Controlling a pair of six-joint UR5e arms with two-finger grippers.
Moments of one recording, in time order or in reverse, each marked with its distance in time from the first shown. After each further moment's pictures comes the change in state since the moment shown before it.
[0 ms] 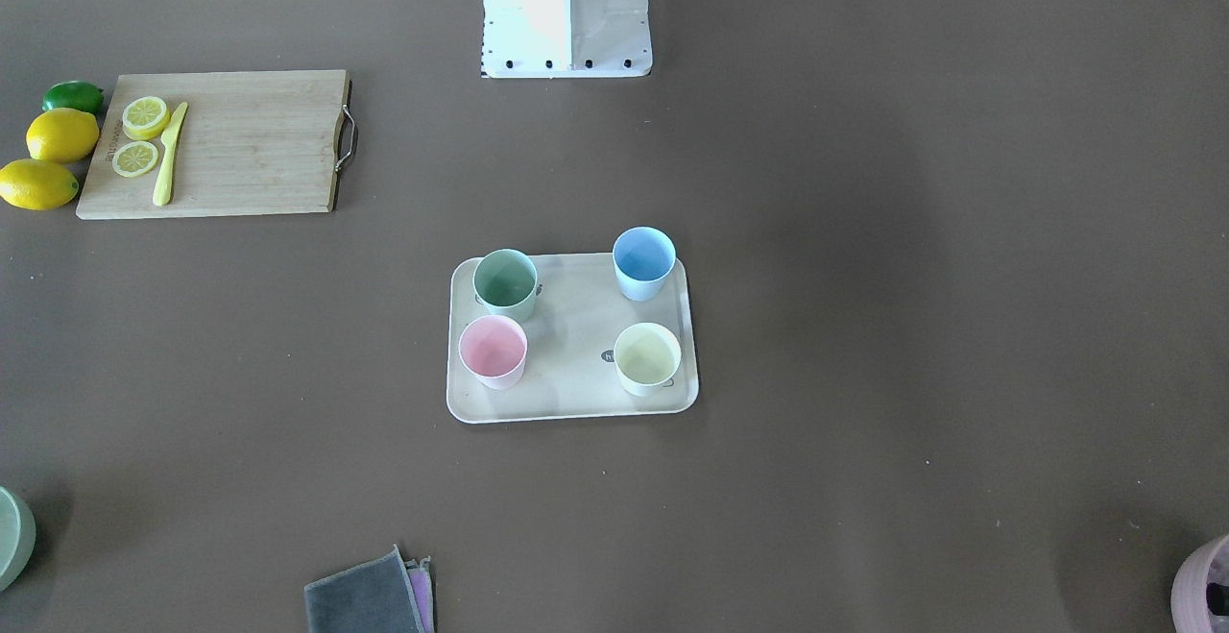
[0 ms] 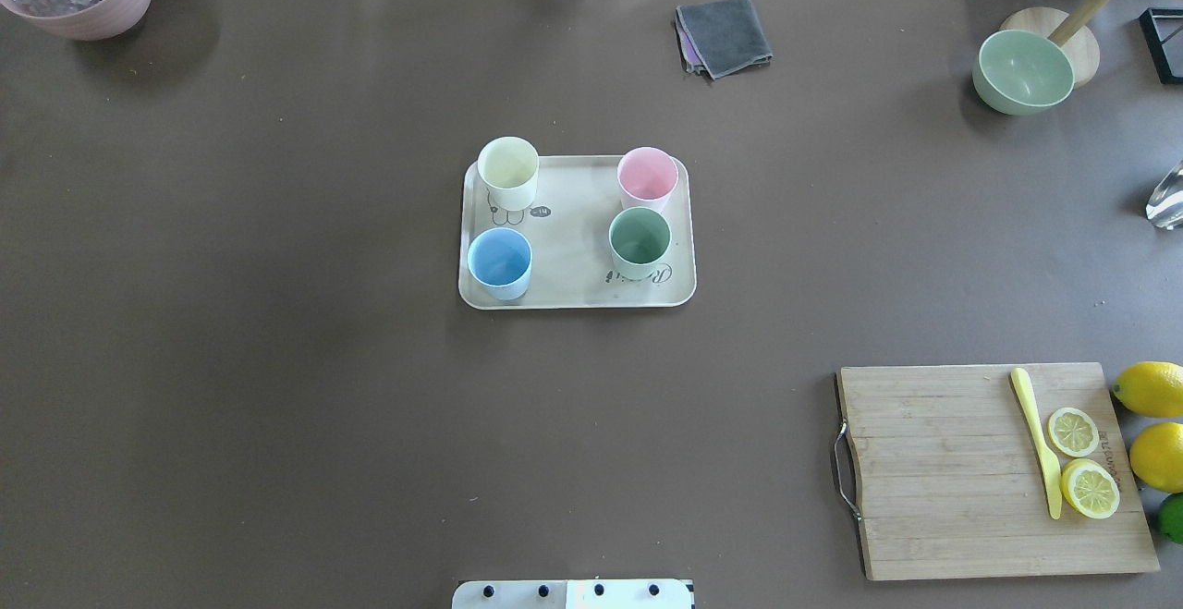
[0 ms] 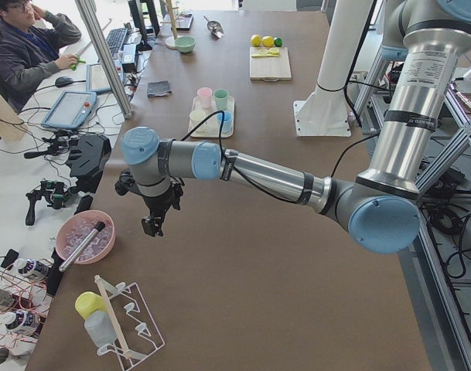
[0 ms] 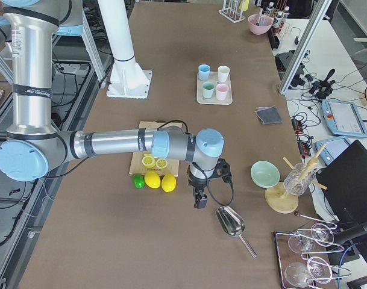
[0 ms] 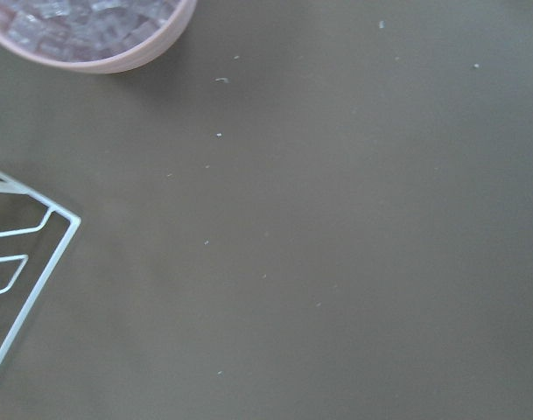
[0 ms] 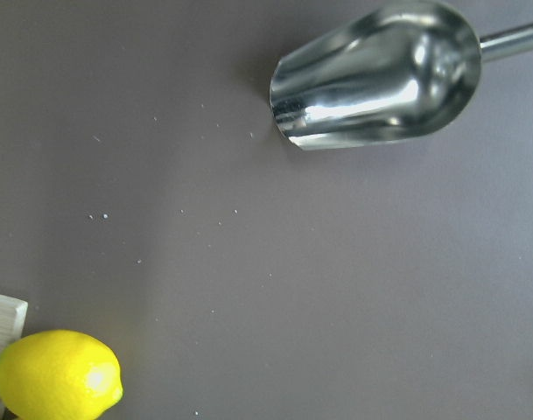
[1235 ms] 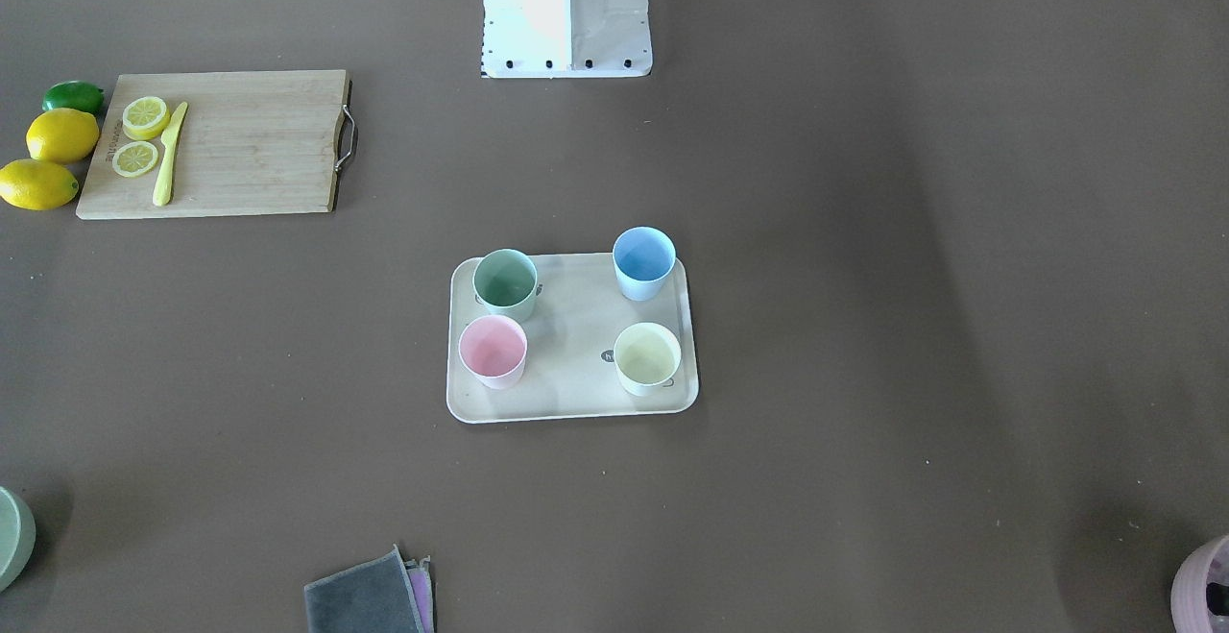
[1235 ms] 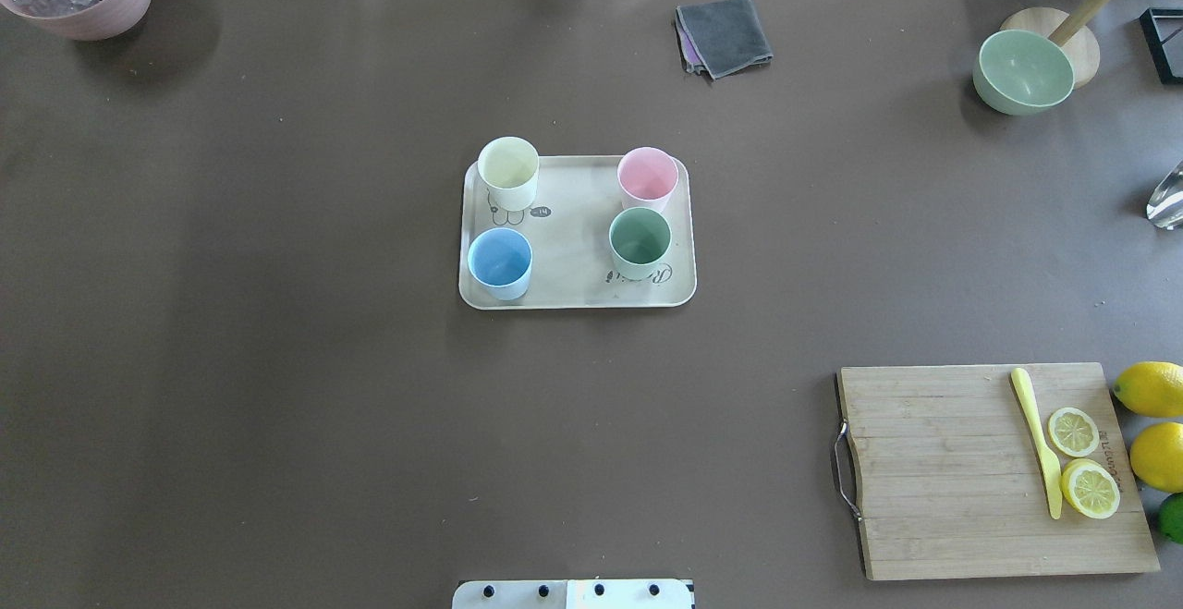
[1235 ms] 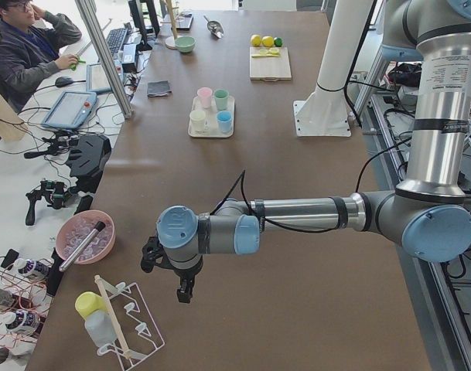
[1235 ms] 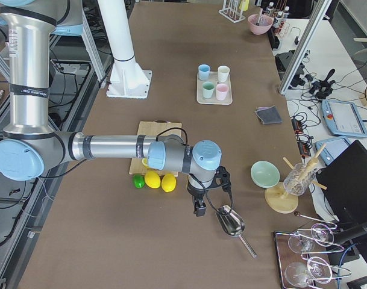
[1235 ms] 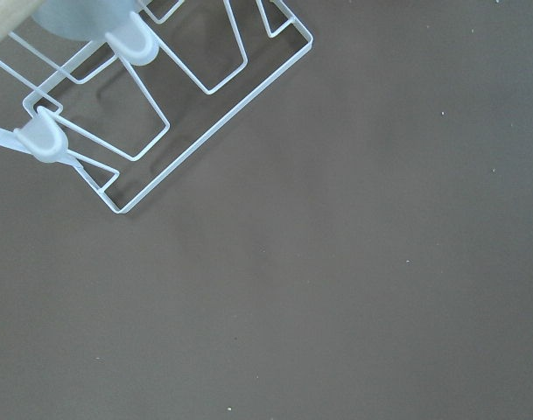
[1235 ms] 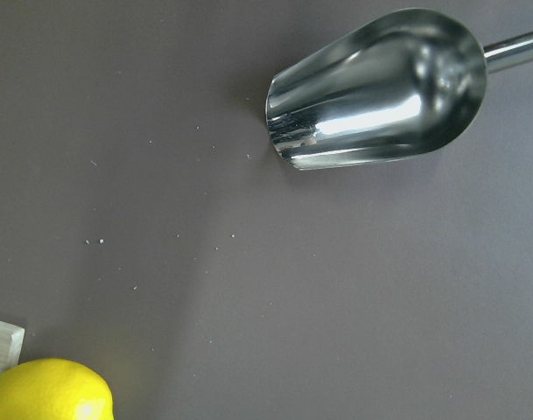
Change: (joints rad) left arm -0.046 0.209 0.103 -0.304 -0.008 -0.268; right arm 0.038 0.024 -0.017 0.002 0.031 -0.003
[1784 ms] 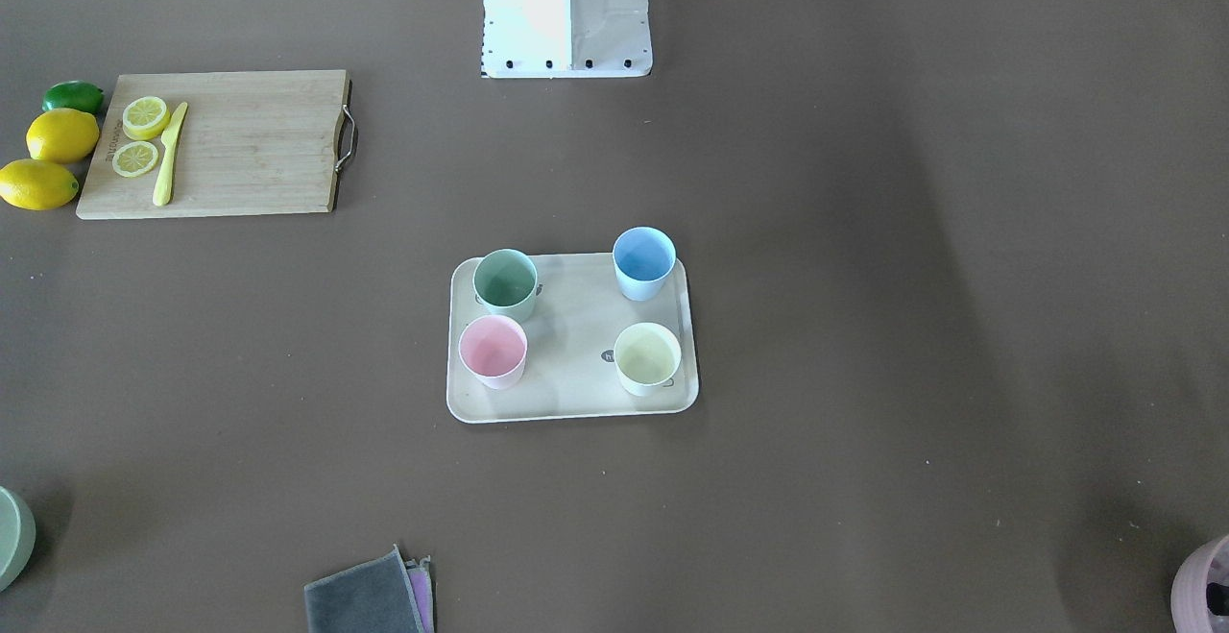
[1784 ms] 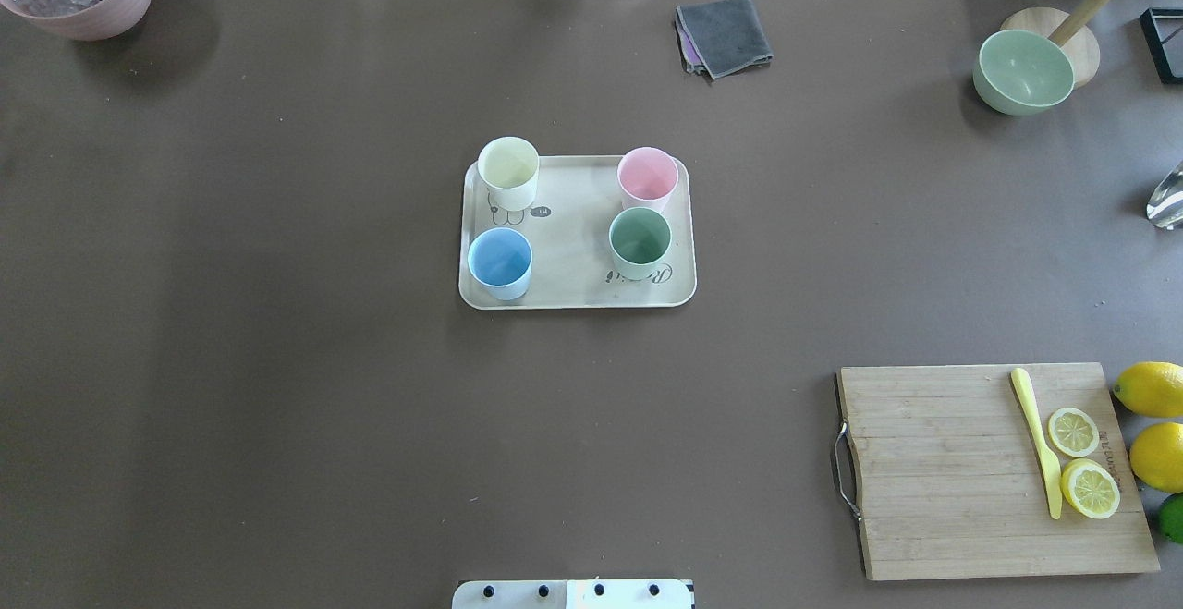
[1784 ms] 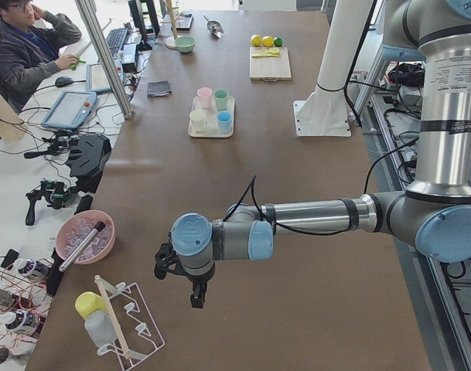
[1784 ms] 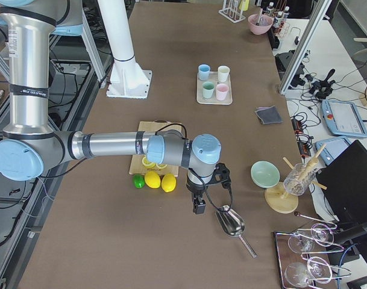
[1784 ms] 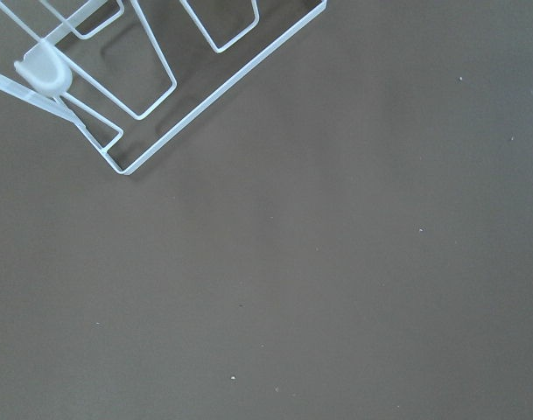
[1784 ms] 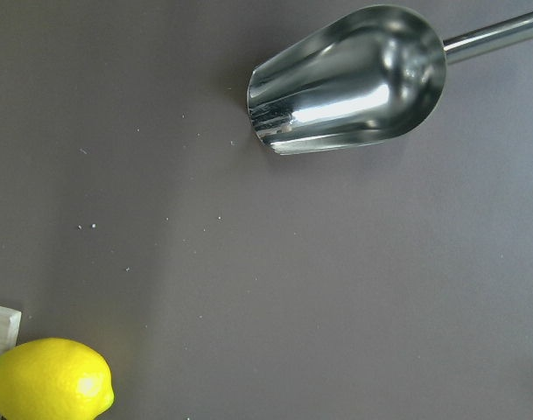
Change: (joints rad) left arm 0.001 0.058 -0.045 -0.009 0.000 -0.005; right arm 0.002 -0.002 0.025 -0.020 -0.013 -0.003
